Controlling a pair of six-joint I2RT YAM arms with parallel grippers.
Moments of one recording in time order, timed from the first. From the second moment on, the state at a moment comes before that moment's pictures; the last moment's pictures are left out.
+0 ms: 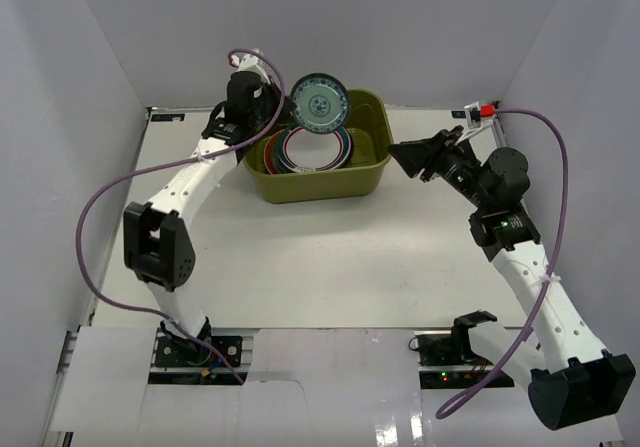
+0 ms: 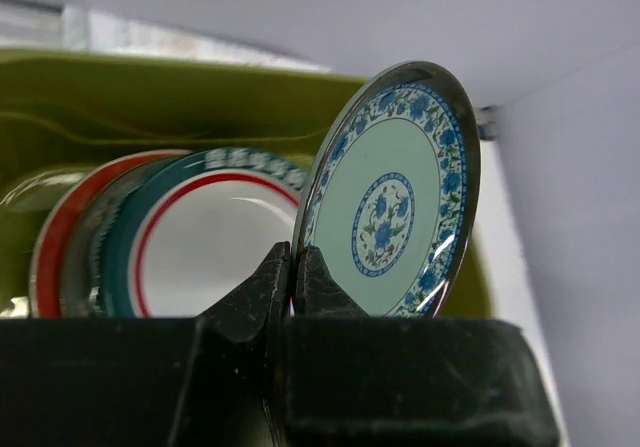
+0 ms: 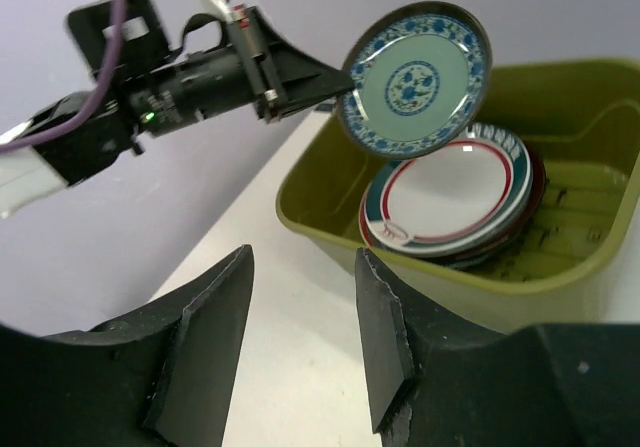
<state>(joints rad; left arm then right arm) -0.39 1.71 1.60 -0.12 0.03 -0.57 0.28 0.94 0.94 0.15 -0.47 0.57</state>
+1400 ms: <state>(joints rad) -0.46 1.04 1.23 -0.20 0.11 -0.42 0.34 0.80 0.89 0.03 -0.18 0.37</state>
